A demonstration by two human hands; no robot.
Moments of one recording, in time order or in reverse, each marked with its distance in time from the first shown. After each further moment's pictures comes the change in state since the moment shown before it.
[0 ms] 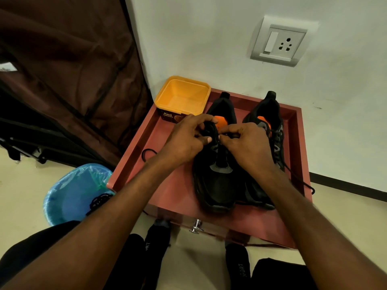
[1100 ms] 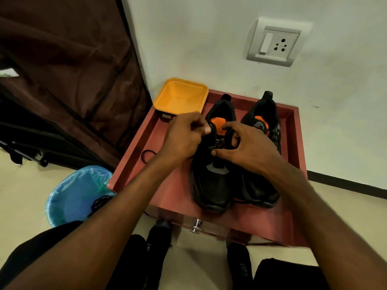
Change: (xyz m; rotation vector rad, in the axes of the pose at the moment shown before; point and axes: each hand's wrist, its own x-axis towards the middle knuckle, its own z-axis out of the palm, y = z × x) left_hand 0.000 0.019 -0.001 0.044 0.145 0.003; right_hand -0.005 0.003 -0.028 -0.197 -0.226 -0.077
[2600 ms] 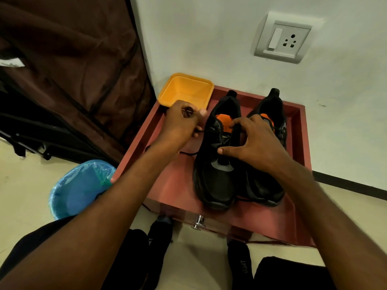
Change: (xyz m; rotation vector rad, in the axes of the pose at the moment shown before) left_hand 0.009 -0.004 -0.012 -0.357 0.102 -0.259; right_hand 0.004 0.008 0.005 -0.027 0.005 0.041
